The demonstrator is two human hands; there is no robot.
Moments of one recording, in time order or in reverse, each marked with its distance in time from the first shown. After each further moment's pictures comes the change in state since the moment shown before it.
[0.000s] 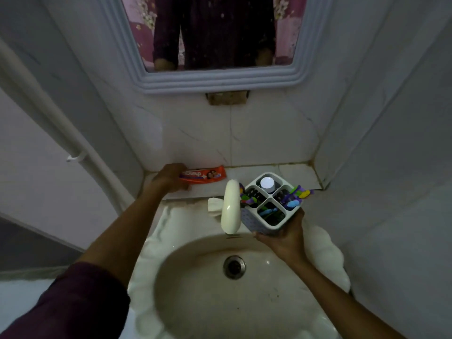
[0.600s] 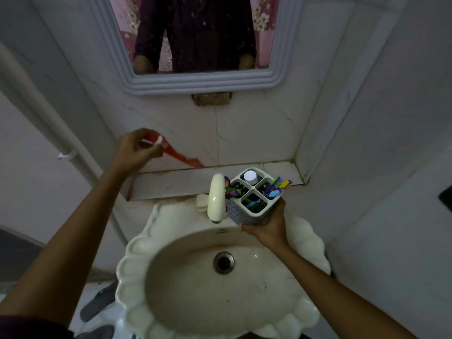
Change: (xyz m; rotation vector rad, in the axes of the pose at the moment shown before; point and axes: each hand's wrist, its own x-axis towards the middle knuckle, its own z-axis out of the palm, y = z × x) left_hand -0.066 0.021 -0.083 -0.547 0.398 0.285; right_hand -0.002 -0.010 0.004 0.114 0.048 -0.029
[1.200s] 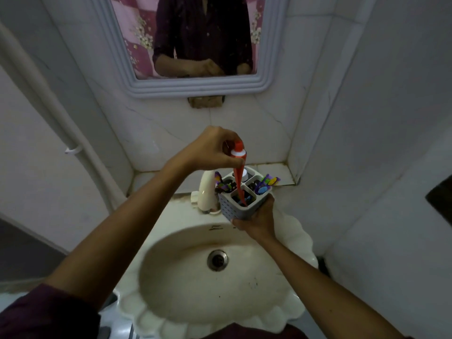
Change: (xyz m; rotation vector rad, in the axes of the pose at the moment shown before) left_hand -0.034 0.150 0.095 0.271 -0.422 0.388; right_hand -0.002 -0.008 -0.004 -0.053 -0.023 0.000
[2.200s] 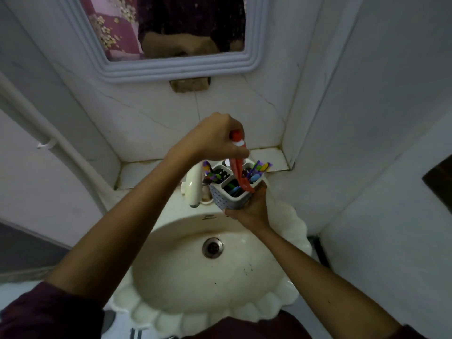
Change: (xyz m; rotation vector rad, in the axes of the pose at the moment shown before) left_hand 0.029 0.022 0.016 0.180 -0.067 -0.038; right_hand 0.009 0.017 0.003 0.063 -0.012 0.023
